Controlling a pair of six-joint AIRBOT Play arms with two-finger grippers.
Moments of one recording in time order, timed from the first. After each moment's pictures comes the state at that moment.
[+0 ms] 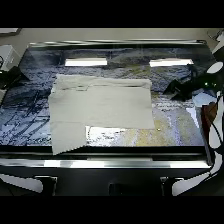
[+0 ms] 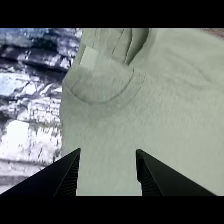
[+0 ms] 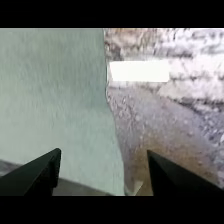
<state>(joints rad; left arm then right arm) 0.39 -1.72 1.96 1.14 -1.48 -1.57 -0.28 -1.79 1.72 -1.02 1.54 1.44</state>
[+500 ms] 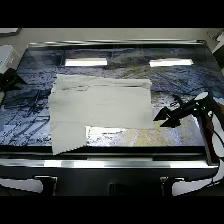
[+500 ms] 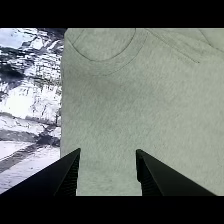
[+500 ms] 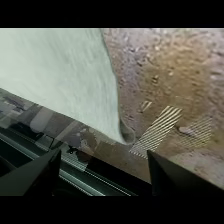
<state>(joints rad) 0.39 -1.64 1.92 1.16 -1.57 -1.62 -0.30 -1.68 1.19 -0.94 1.51 1.29</state>
